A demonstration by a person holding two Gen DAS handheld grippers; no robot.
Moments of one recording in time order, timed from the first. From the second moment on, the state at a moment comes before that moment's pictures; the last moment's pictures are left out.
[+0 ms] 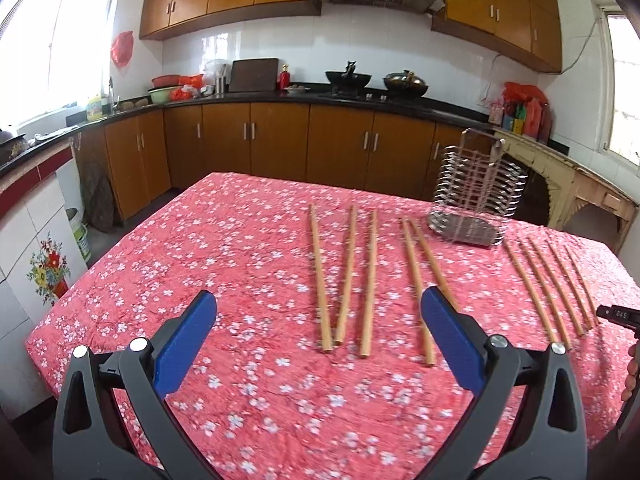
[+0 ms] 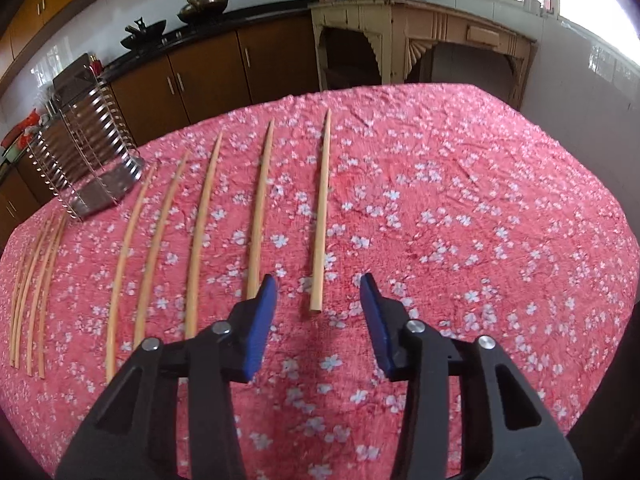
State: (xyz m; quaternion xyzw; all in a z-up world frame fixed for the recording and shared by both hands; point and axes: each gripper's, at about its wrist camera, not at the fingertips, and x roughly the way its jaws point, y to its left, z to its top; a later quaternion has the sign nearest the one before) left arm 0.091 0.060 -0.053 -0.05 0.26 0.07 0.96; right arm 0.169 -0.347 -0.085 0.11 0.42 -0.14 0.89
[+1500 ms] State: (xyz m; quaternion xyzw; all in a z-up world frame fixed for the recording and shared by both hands) left arm 0.166 0.066 -0.105 -0.01 0.44 0.05 0.90; right arm 0.184 -0.347 -0.098 0.11 0.43 -0.15 0.88
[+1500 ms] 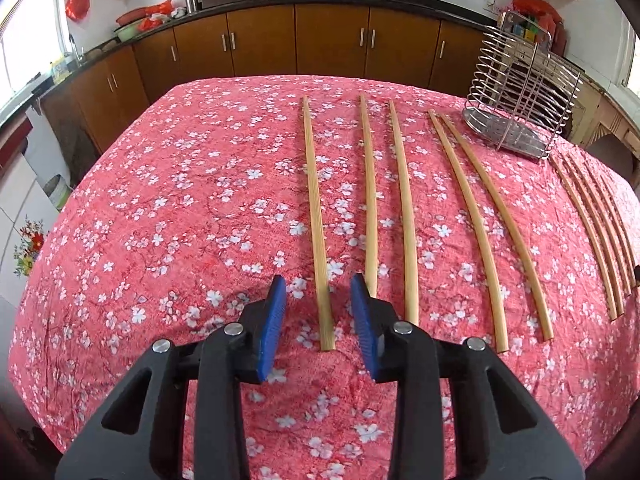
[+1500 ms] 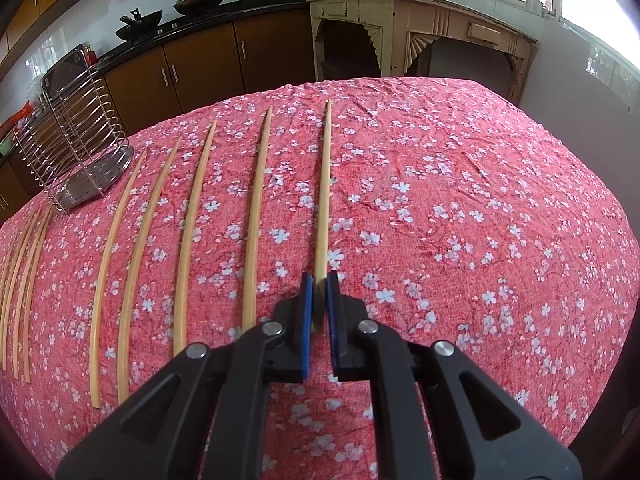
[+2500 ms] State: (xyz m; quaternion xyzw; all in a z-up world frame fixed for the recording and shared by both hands) left arm 0.131 0.084 -0.028 -0.01 0.30 0.01 0.95; right arm 0.154 -0.338 -0.038 0.09 0.33 -0.15 0.93
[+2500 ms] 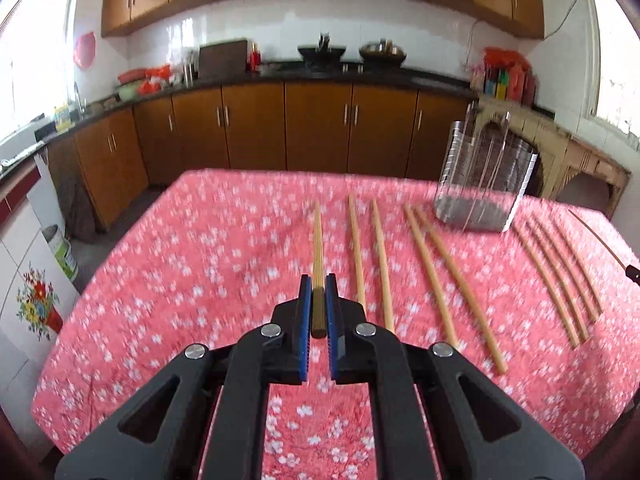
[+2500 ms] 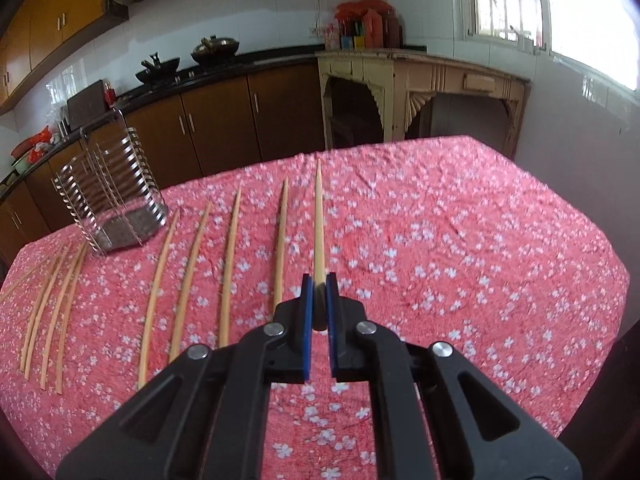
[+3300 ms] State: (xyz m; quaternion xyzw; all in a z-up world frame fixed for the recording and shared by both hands) left arm 0.150 0.082 0.040 -0.05 0.16 0.02 0.99; right arm 0.164 -0.355 -0.010 0.10 0.32 -0.16 0.93
